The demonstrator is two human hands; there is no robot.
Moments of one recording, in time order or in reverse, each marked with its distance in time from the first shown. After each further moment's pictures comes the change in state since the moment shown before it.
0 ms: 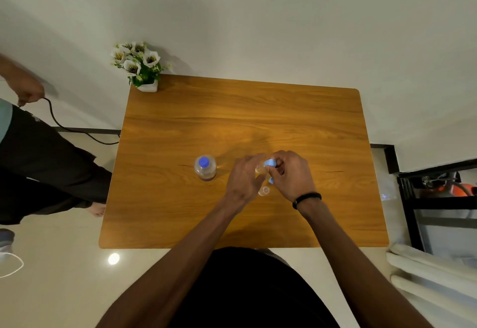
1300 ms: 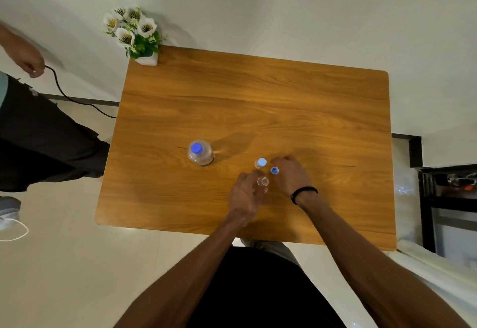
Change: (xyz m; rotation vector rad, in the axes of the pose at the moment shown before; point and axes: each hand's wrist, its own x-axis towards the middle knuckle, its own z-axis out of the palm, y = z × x) left_hand -0.035 -0.027 0.084 -0.175 0.091 -0.339; right_hand 0.037 0.100 0.067 -0.214 -0.368 0.040
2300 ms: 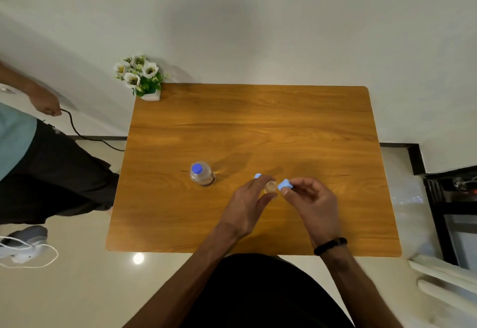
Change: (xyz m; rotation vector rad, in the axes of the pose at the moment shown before) left_hand -0.029 0.072 -0.068 0.071 -0.085 0.484; right_hand -0.132 -0.040 -0.067 1.252 0.388 0.157
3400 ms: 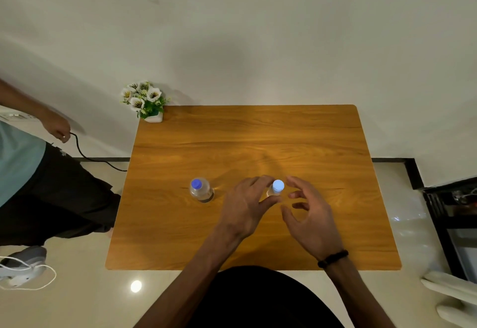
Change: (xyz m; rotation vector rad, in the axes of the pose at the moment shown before) left_hand 0.019 0.051 -0.027 0.305 0.117 0.093; right_hand -0.012 -0.020 -0.015 -0.539 -0.125 -0.399
